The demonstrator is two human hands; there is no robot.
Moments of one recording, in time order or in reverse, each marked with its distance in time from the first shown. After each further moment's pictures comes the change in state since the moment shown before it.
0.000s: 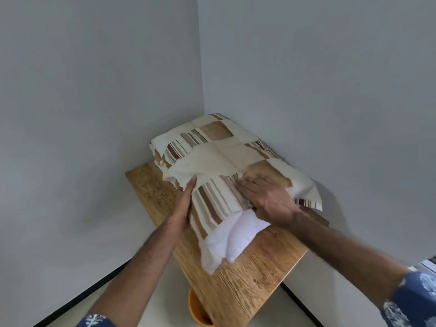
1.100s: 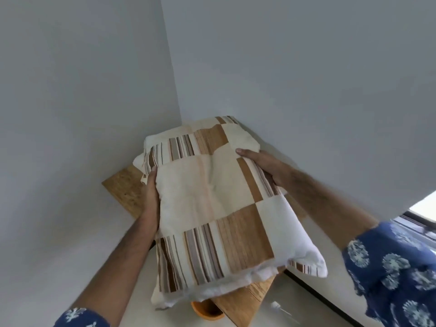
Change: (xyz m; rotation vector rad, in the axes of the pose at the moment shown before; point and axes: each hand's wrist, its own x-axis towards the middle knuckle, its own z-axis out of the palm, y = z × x) left_hand 0.011 0.045 -0.038 -0.140 0.115 0.058; right_hand 0.053 0.021 -0.037 1.306 -0.179 1.426
